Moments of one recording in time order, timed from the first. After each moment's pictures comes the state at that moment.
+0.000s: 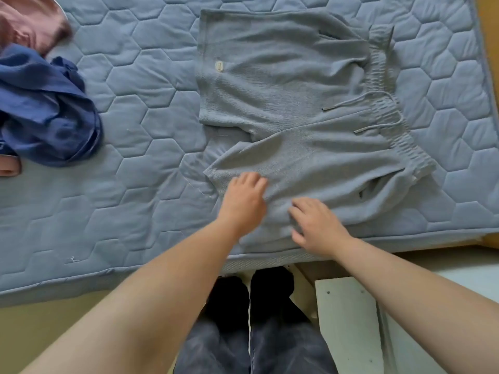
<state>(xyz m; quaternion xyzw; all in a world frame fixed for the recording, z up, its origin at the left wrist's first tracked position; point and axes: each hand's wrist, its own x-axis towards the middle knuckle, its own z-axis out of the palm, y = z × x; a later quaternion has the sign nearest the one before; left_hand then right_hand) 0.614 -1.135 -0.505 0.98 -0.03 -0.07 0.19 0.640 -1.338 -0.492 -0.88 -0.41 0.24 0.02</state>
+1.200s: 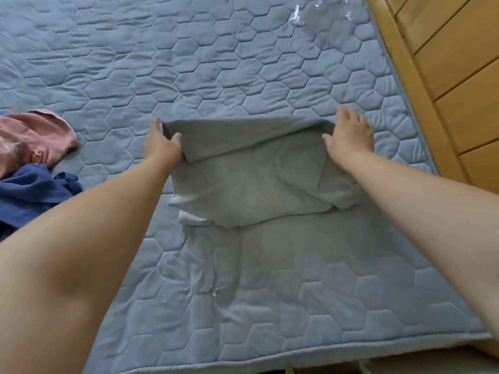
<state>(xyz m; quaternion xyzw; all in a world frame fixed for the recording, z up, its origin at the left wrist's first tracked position) 0.878 -0.999 -0.395 0.83 0.43 -0.01 0.37 0.994 -1.330 -0.374 -0.99 -0.07 0.08 0.05</state>
